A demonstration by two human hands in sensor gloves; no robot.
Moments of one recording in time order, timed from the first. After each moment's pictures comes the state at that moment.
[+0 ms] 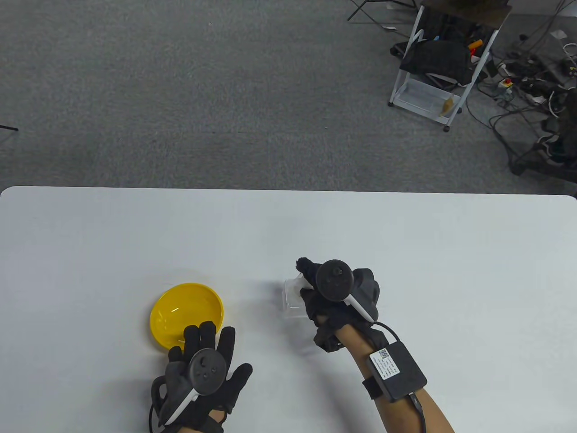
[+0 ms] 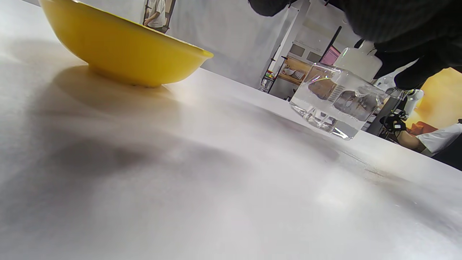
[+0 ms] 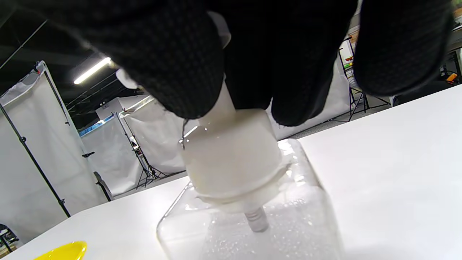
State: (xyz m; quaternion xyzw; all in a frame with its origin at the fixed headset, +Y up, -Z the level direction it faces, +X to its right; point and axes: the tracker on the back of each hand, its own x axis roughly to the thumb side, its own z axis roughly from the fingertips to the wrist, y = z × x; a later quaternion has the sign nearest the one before) left_hand -0.166 -0.756 -0.185 -0.08 0.02 0.18 0.98; right_hand 0.086 -0.689 -0.338 0.11 -0.02 0.97 0.21
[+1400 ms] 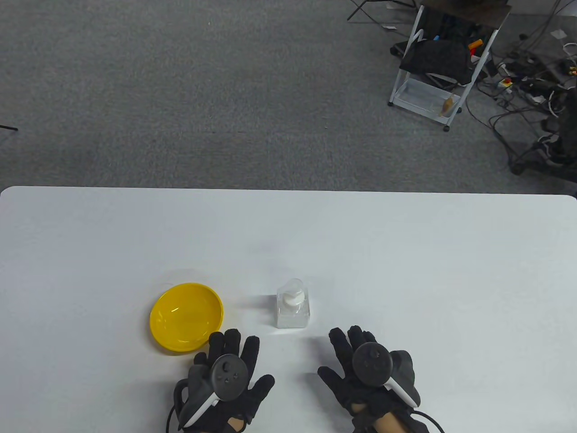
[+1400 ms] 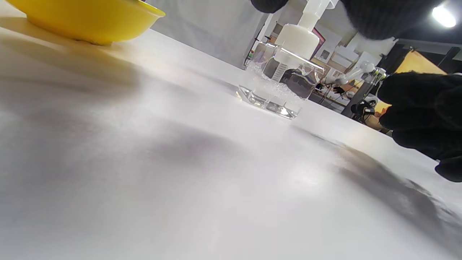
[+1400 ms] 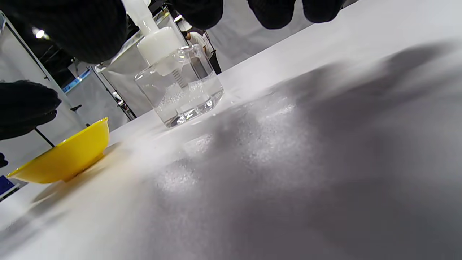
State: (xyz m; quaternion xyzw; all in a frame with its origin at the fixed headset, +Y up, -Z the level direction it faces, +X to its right) left_hand -0.129 -0.762 -0.180 -0.11 -0.03 0.20 0.97; right_hand 0.166 -0.765 -0.220 0.10 0.11 0.96 0.22
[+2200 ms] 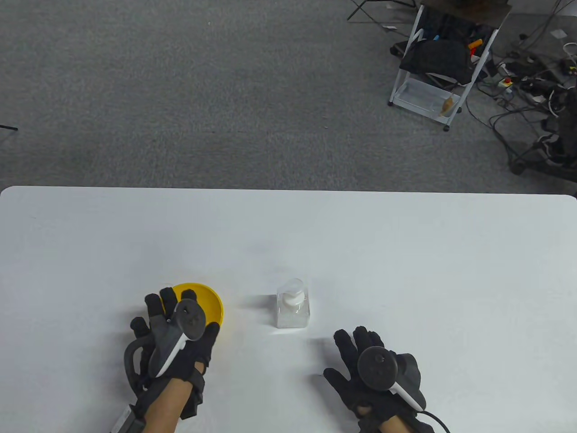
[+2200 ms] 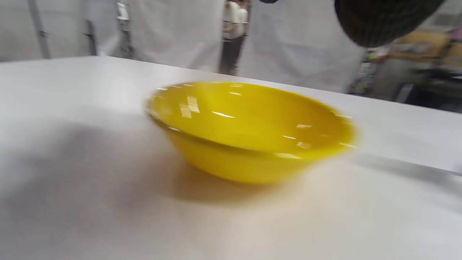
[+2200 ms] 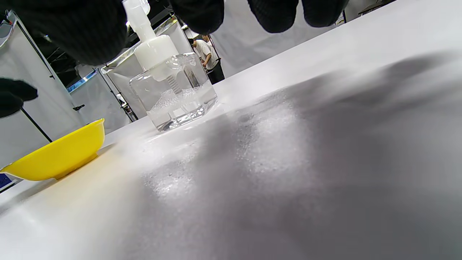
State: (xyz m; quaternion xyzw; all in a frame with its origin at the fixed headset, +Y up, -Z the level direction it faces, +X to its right) left_hand -0.227 -0.714 -0.247 -0.11 0.23 0.06 0.97; right_hand 0.174 -0.767 -0.216 0.11 0.09 0.97 0.21
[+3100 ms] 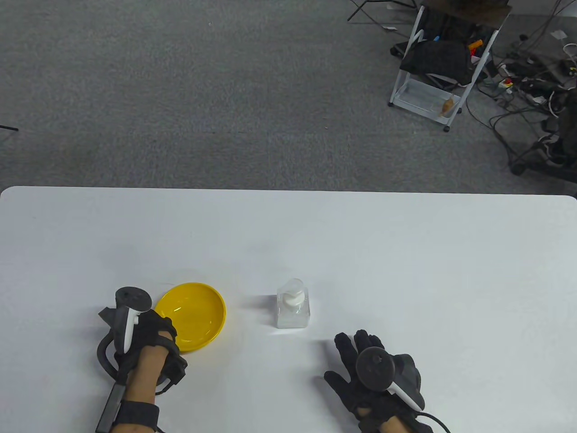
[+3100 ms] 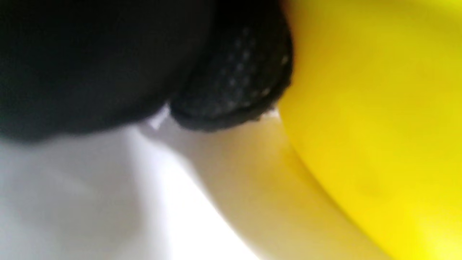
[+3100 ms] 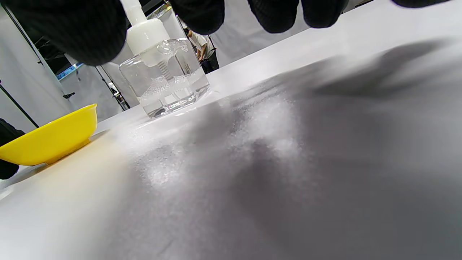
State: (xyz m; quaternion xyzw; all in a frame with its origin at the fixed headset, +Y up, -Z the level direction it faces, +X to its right) left_hand -0.307 -0.785 -0.275 -0.17 0.38 0.26 0.87; right_hand 0.173 -0.769 -0.215 0.10 0.11 0.97 0.19
